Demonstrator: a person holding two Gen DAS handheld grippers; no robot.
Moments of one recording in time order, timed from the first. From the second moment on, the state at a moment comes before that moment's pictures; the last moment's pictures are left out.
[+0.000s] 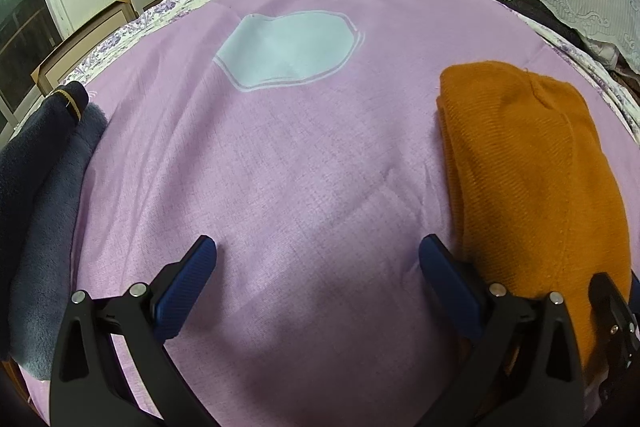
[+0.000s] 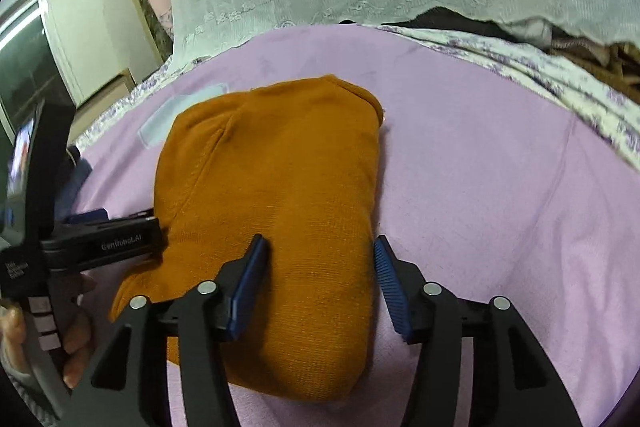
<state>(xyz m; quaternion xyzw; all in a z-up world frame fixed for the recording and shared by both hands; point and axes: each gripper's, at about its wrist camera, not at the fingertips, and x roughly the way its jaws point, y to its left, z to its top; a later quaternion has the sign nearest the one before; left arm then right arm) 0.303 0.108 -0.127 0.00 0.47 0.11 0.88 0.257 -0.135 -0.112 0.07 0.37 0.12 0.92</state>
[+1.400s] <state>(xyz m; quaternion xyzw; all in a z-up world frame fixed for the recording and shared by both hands) 0.287 0.083 -0.112 -0.11 0.46 -0.14 0.87 0.260 -0.201 -0.124 0.29 0.36 0.15 0.88</state>
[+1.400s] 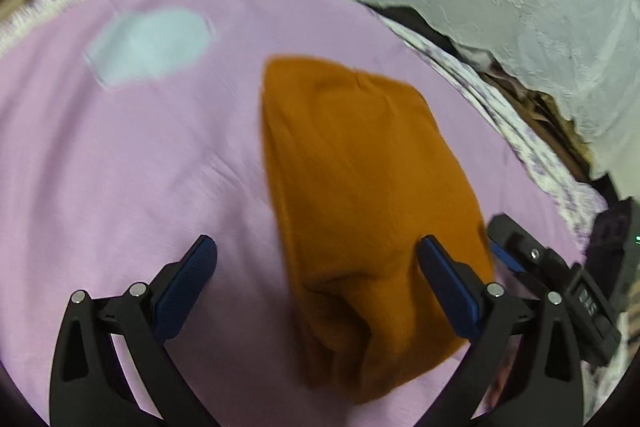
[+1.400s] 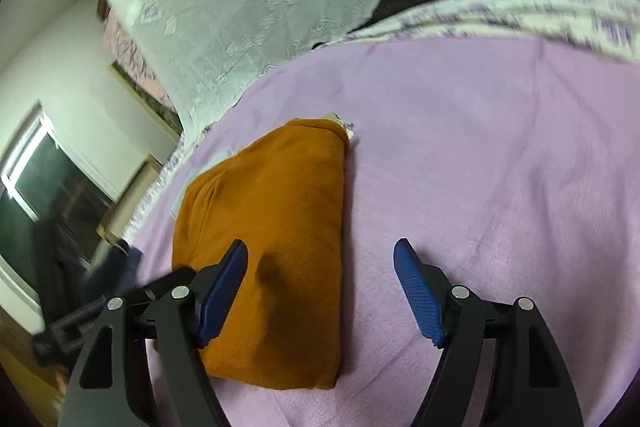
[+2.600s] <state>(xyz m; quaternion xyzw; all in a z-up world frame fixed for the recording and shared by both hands) 0.308 0.060 -0.122 -0.10 0.45 -0.20 0.87 0.331 -0.174 -0.131 0.27 0.37 0.24 0.86</state>
